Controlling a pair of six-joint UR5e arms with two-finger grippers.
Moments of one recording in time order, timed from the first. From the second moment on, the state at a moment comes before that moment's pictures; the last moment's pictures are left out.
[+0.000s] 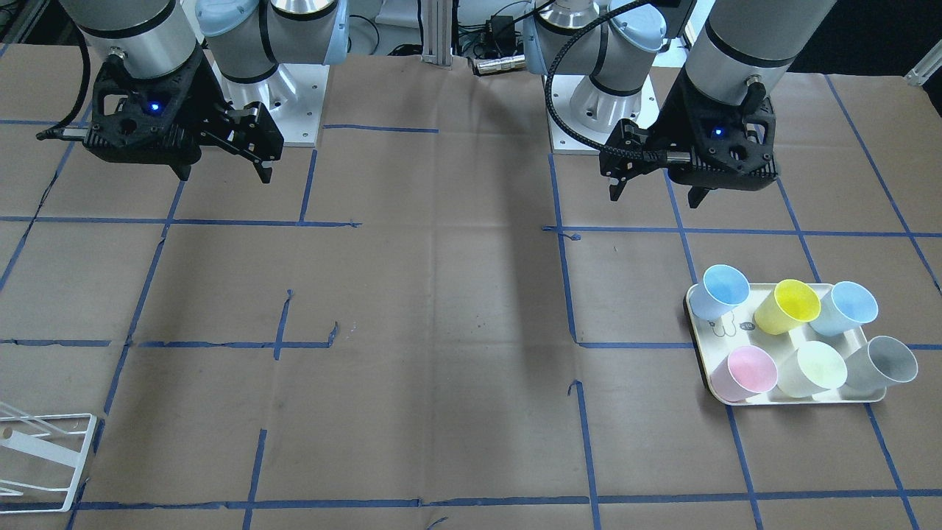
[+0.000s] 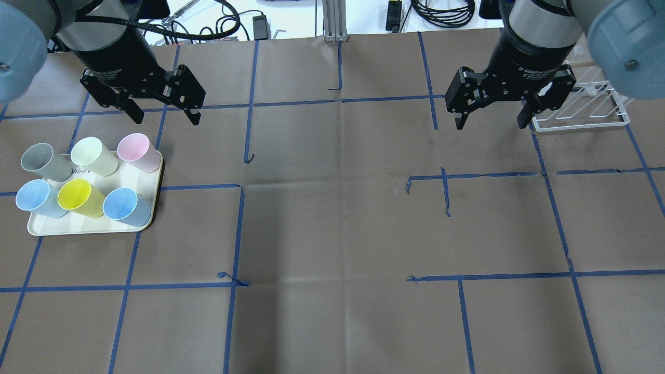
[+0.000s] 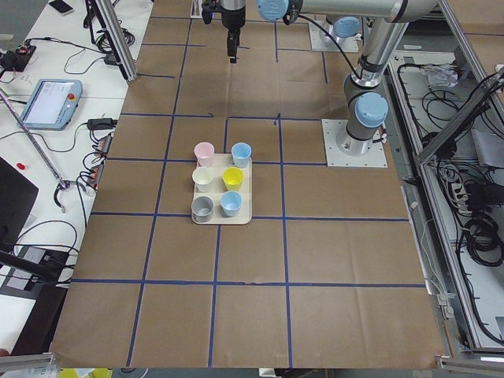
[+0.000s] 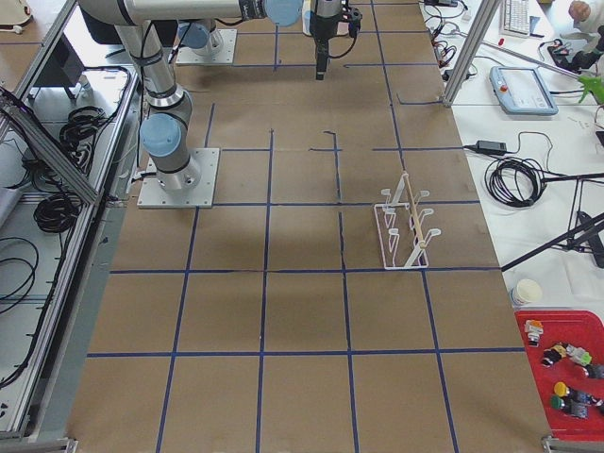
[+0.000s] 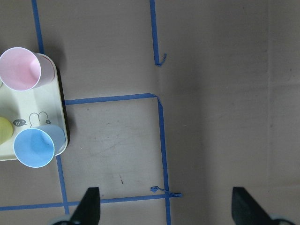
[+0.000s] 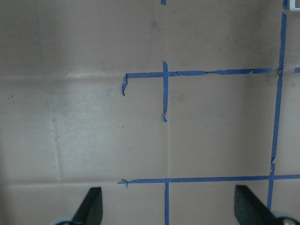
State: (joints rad) left arm -1.54 -1.60 -1.51 -1.61 1.57 0.11; right arm 1.58 -1.58 1.56 -1.52 -1.56 0.04
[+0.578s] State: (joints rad) left arm -1.54 -1.60 -1.51 -1.61 1.57 0.12; right arm 1.58 -1.58 1.56 -1.52 -1.56 0.04
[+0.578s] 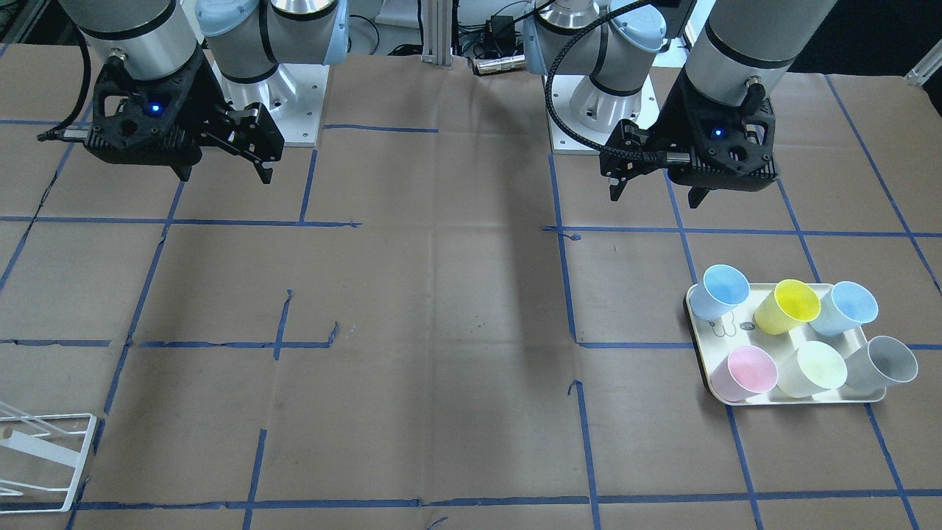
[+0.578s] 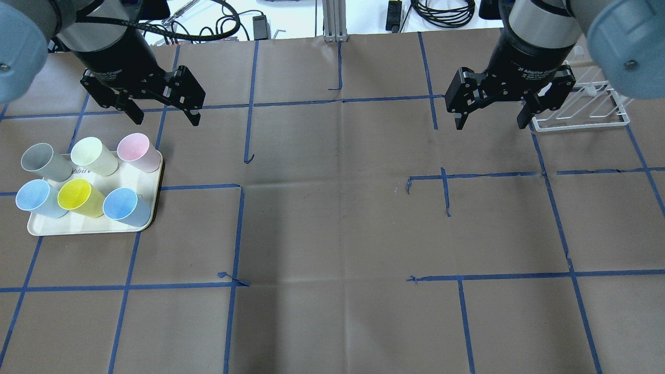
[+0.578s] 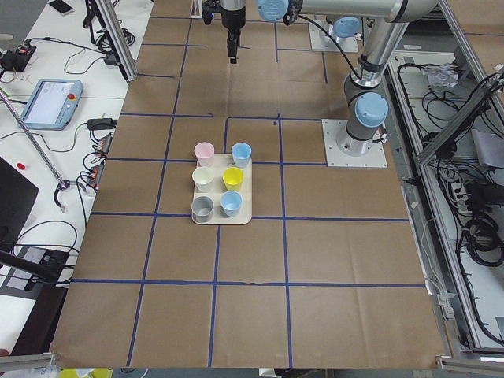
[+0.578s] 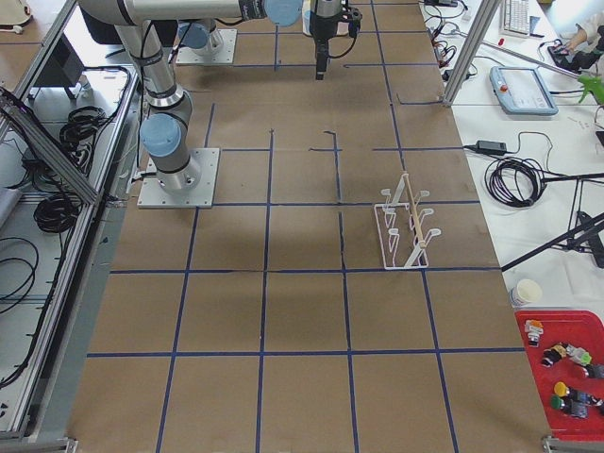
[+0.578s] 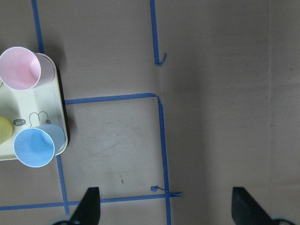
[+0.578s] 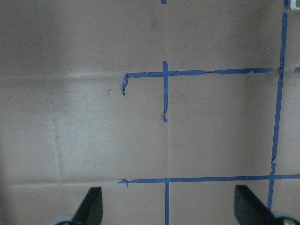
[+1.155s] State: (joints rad) left arm -1.52 -1.60 -1.51 -1.61 1.57 0.16; right arm 1.58 -1.58 1.56 -1.52 -1.56 0.04
